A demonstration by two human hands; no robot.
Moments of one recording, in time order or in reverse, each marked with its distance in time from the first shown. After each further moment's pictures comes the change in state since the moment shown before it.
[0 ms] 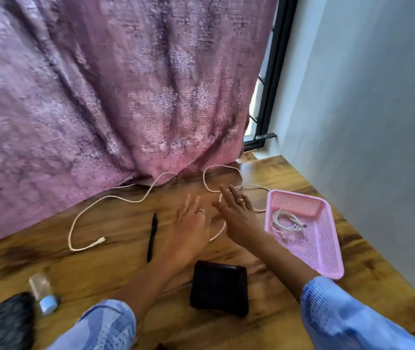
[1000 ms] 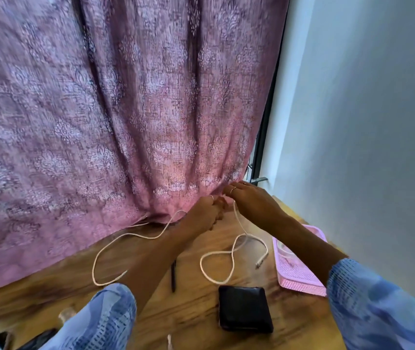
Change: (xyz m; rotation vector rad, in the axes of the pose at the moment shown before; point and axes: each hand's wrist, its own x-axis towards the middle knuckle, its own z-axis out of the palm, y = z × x) left_hand -0.021 -0.008 -0.124 -0.950 -0.058 0.161; right_hand 0.015 -0.064 -0.132 -0.133 0.315 -0.227
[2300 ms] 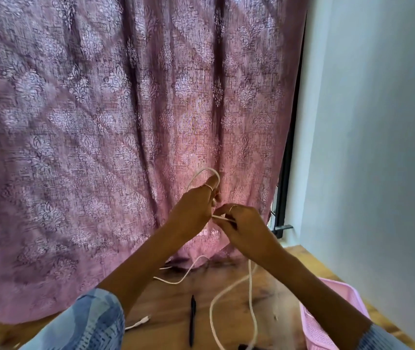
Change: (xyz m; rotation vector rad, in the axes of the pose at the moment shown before) left_hand -0.024 0.085 -0.076 0.599 0.384 0.475; right_hand 0.041 -0.068 -0.064 0.470 0.208 0.069
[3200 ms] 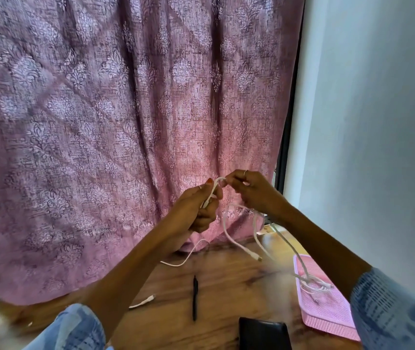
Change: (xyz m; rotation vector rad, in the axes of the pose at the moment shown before) left_hand -0.050 0.024 -0.016 -1.084 -0.260 -0.290; right_hand 0.017 0.010 -0.030 0.382 -0.079 0.193
